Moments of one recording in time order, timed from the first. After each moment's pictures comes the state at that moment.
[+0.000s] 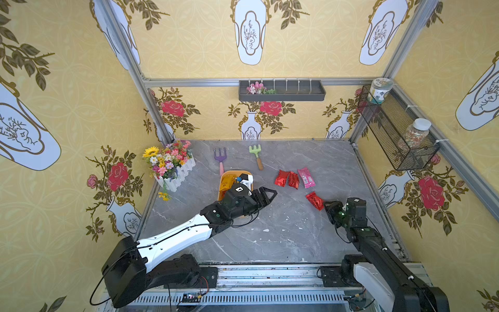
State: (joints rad) left arm -0.84 1.16 0.74 0.01 0.13 -1.20; right arm -0.04 0.80 0.25 -0.12 -0.24 1.07
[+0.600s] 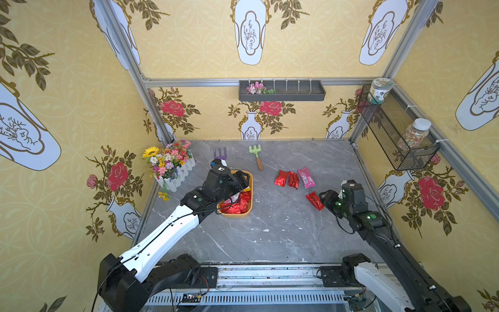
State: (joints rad) left arm -0.55 1.11 0.94 -0.44 -0.03 -0.94; right arm 0.25 0.91 0.65 -0.46 -0.08 0.82
